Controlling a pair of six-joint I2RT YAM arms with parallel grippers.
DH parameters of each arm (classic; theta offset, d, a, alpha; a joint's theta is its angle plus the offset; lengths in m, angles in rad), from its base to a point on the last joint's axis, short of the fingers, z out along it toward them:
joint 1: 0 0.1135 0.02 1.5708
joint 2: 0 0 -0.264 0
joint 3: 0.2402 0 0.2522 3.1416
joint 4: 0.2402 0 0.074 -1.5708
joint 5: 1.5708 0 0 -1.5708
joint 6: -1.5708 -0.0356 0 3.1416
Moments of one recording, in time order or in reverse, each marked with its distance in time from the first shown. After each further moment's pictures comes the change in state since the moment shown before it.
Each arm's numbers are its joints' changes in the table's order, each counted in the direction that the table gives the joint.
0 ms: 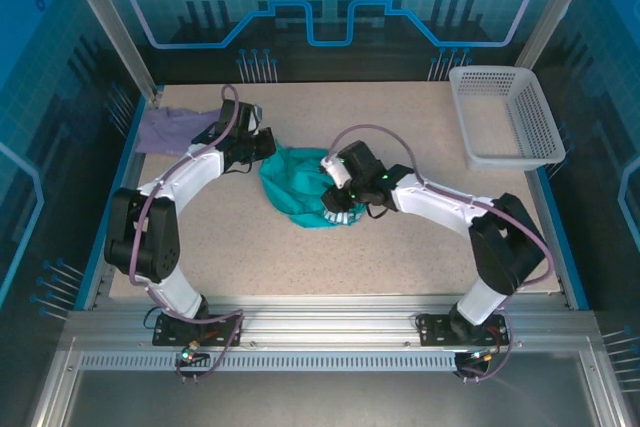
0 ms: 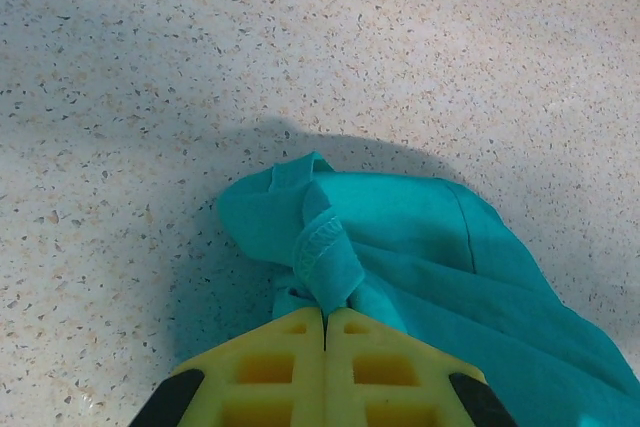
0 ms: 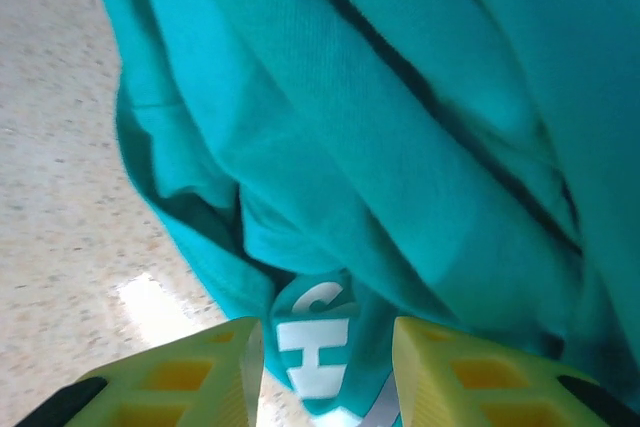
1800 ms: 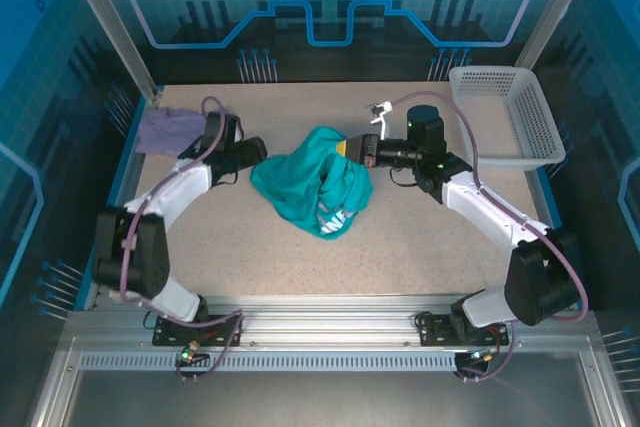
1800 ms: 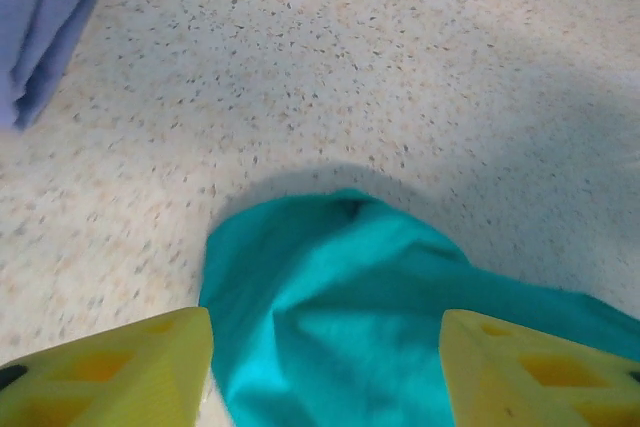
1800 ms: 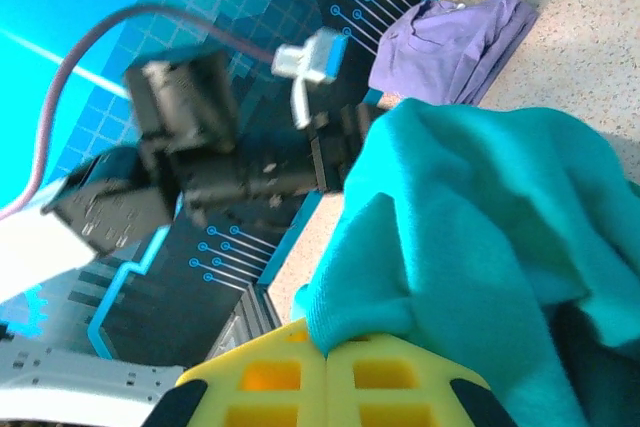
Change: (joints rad) left arm 0.037 0.193 -0.216 -0.057 -0.143 0.035; right arm -0.302 0.248 -0.084 -0.449 -0.680 -0.697
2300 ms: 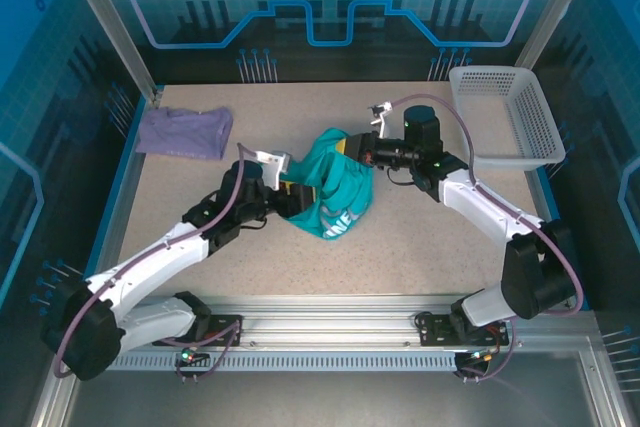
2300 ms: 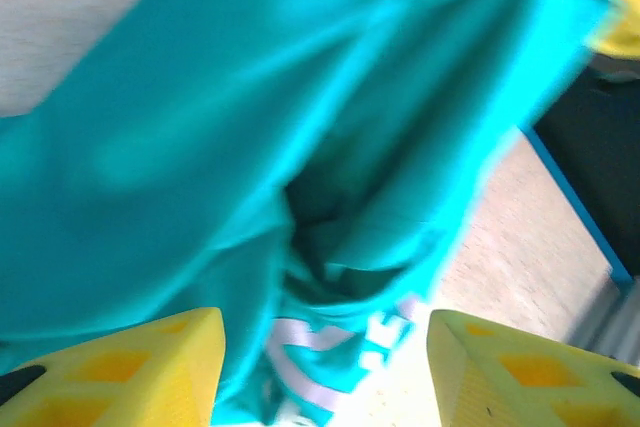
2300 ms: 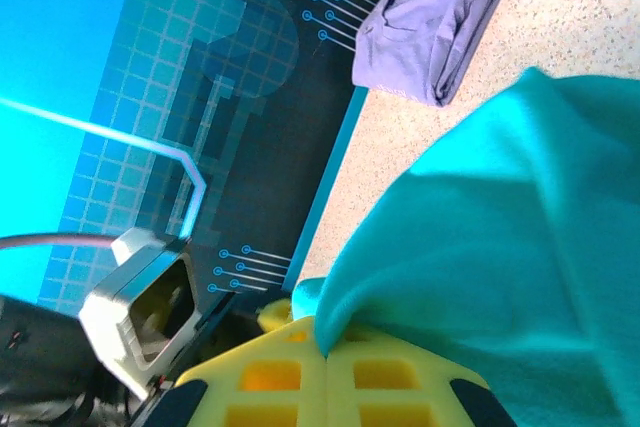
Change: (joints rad) left arm -0.415 0.365 -0.285 -0.246 0.211 -0.048; right arm 0.000 -0.041 0.000 -0.010 0.027 -0.151
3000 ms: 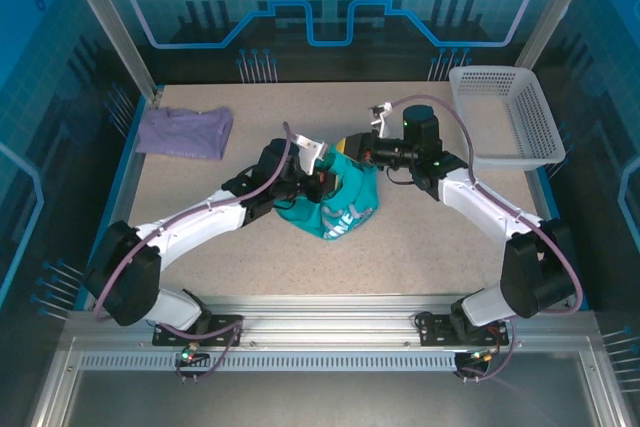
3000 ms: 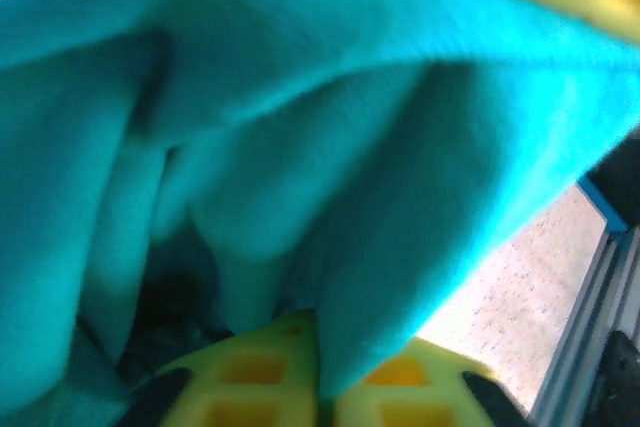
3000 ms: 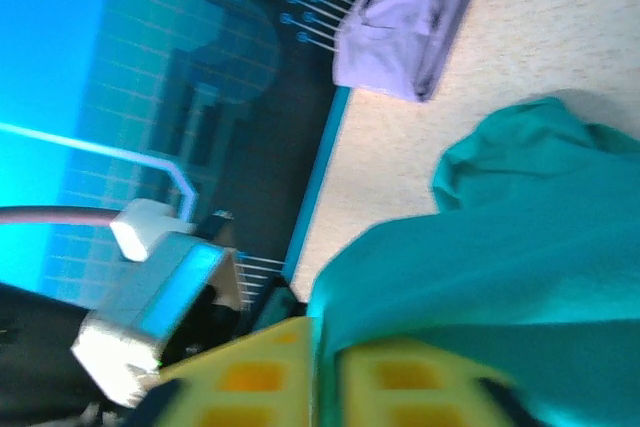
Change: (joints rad) left arm -0.041 -0.322 0.231 -0.041 0.055 -0.082; right arm -0.003 0.003 0.043 0.116 0.063 0.031
